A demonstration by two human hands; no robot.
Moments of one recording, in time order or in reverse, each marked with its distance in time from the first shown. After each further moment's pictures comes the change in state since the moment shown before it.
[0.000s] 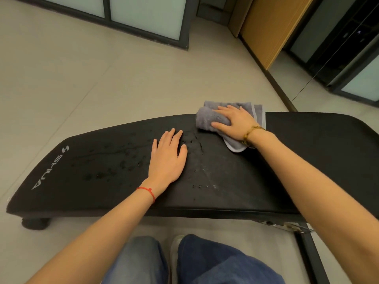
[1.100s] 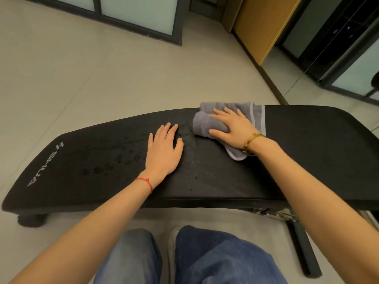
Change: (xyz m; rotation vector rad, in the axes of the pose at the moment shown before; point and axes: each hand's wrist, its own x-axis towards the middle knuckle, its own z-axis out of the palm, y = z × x) left_hand 0.001 0.000 -0.002 0.003 -0.011 -0.003; right_hand -0.046 -0.012 0.000 0.028 -0.024 -0.017
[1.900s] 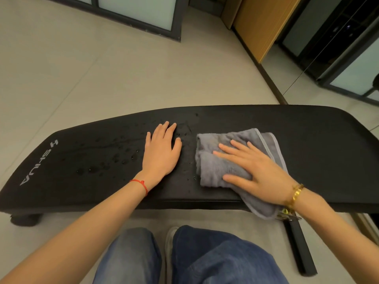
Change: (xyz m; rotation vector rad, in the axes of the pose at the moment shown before) left_hand 0.000 -0.002 0.001 -0.016 0.005 0.010; right_hand -0.118 -0.022 -0.007 0.051 -0.051 -0.216
